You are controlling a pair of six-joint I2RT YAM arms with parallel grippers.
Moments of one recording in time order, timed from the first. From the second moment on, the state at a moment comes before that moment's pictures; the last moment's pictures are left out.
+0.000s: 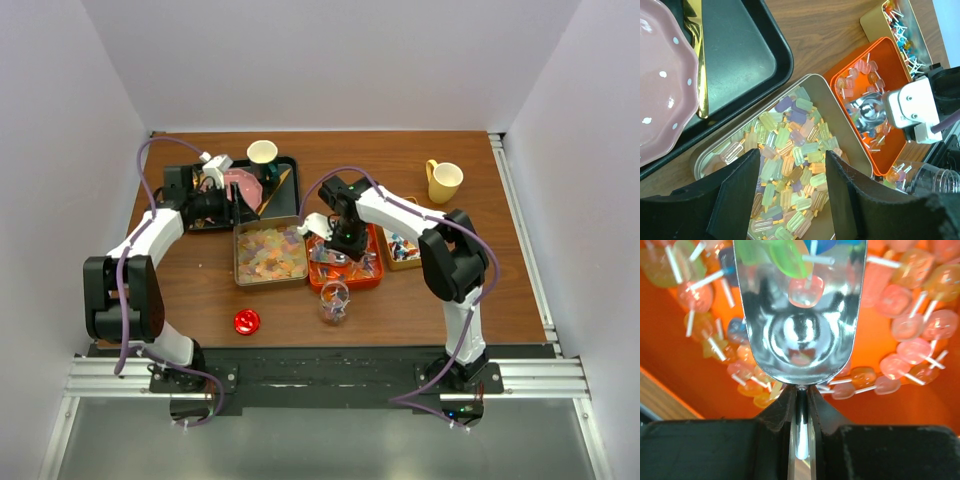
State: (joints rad) left arm 0.04 1.56 1.01 -0.25 0.78 -0.07; right arm 0.67 2.04 1.62 -1.06 -0.08 -0.71
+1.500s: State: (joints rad) left arm 0.04 1.54 1.03 -0.29 0.78 -0.03; right arm 0.59 1.72 1.29 -0.64 -0.26 -0.56
